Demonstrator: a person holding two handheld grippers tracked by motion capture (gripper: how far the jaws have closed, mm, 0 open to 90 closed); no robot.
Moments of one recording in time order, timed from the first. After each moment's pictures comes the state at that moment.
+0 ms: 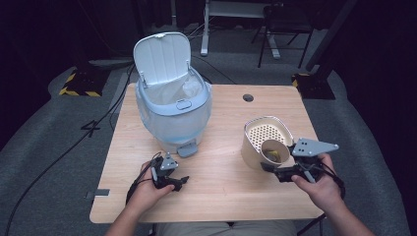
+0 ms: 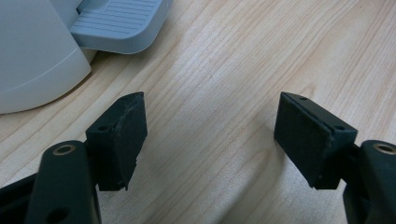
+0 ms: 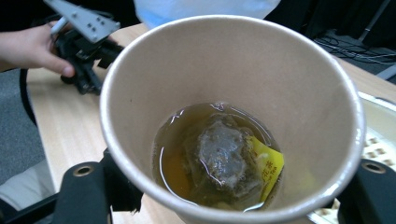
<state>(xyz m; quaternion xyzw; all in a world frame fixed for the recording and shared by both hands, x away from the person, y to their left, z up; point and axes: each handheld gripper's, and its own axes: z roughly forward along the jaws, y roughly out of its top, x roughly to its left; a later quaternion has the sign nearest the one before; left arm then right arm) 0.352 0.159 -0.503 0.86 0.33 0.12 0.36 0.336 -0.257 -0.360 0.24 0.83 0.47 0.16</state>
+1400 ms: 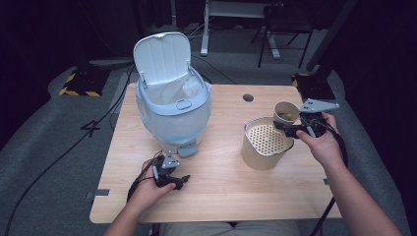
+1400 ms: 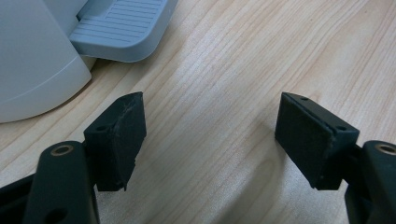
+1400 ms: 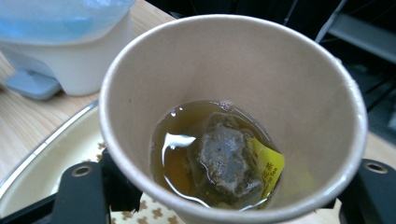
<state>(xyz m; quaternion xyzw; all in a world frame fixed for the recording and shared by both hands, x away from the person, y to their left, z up) 0.356 0.156 -0.503 0.86 0.33 0.12 0.36 0.446 -0.295 -0.348 0.30 0.82 0.41 0.25</state>
